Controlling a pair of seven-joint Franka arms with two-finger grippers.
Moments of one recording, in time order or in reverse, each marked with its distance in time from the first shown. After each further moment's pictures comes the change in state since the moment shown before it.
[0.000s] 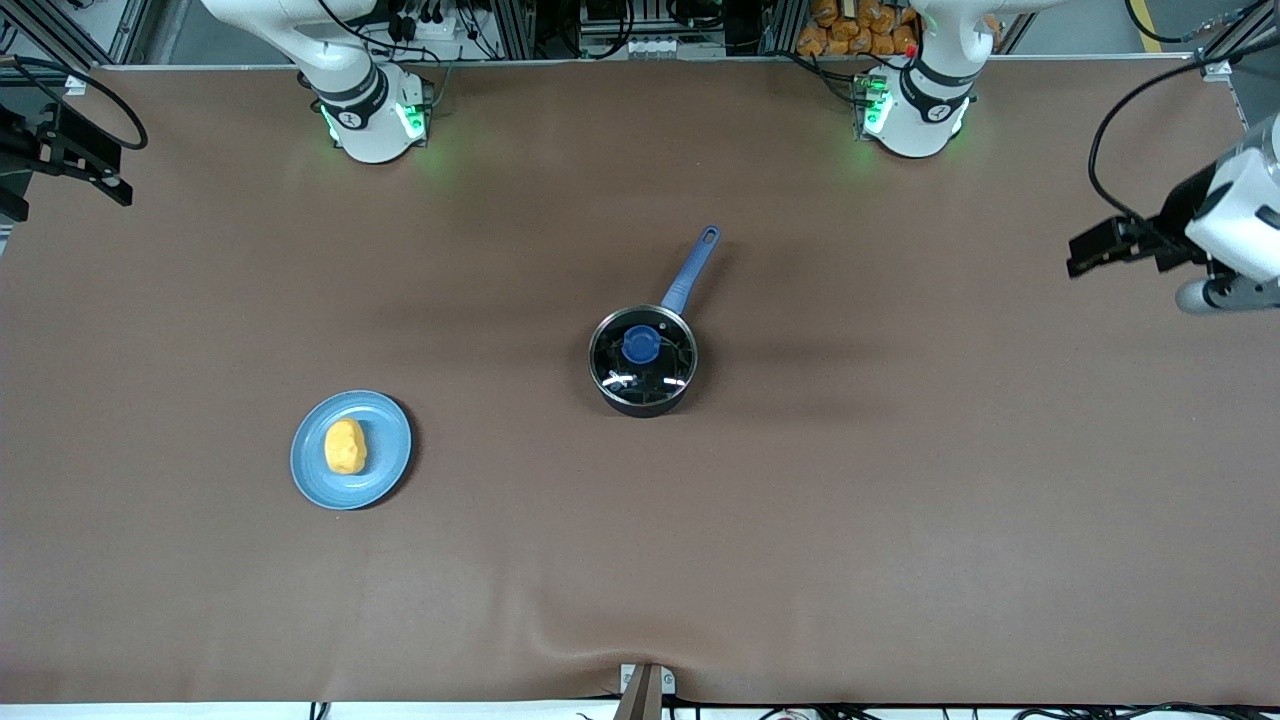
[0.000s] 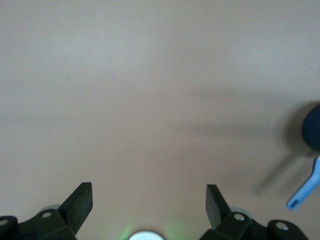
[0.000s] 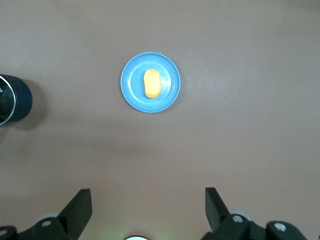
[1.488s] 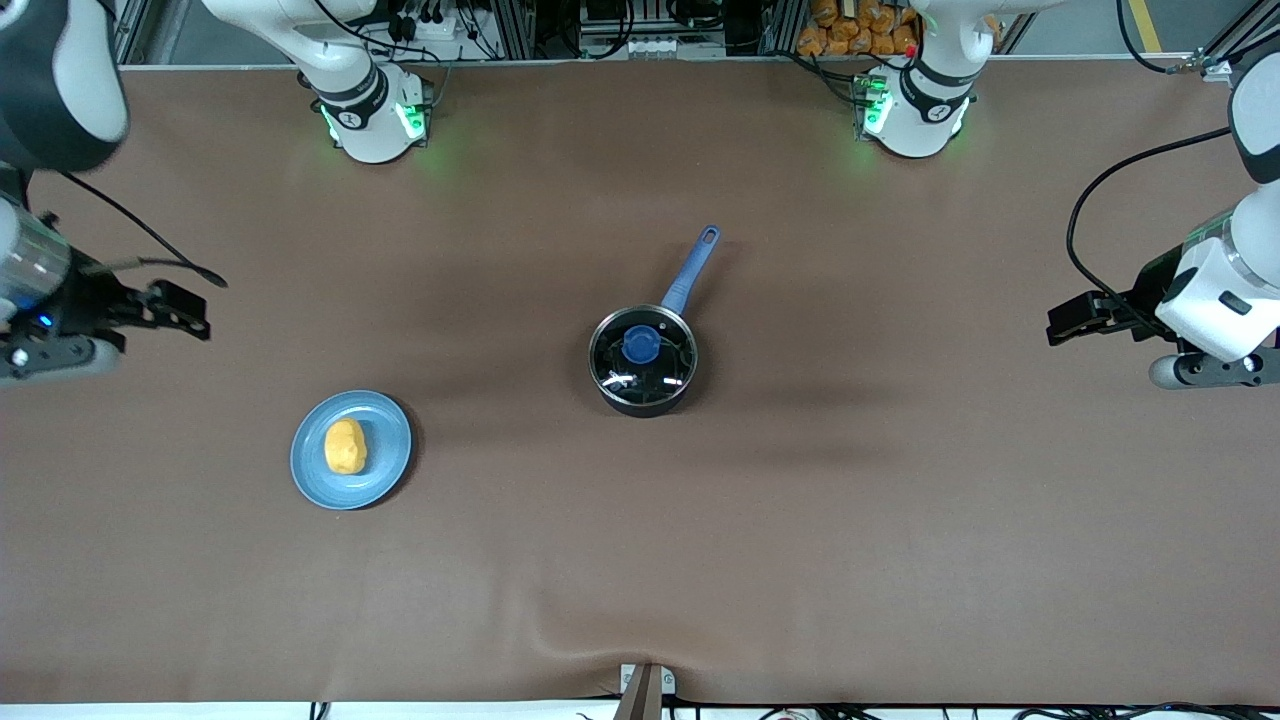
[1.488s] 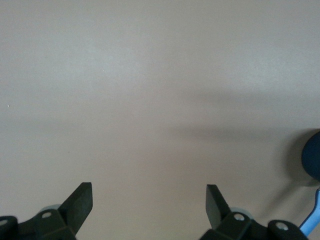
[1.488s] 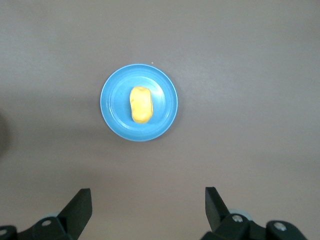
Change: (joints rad) left arm -0.002 0.100 -0.013 0.025 0.000 0.112 0.001; right arm -0.014 0.188 0.001 -0.188 0.001 0.349 0.003
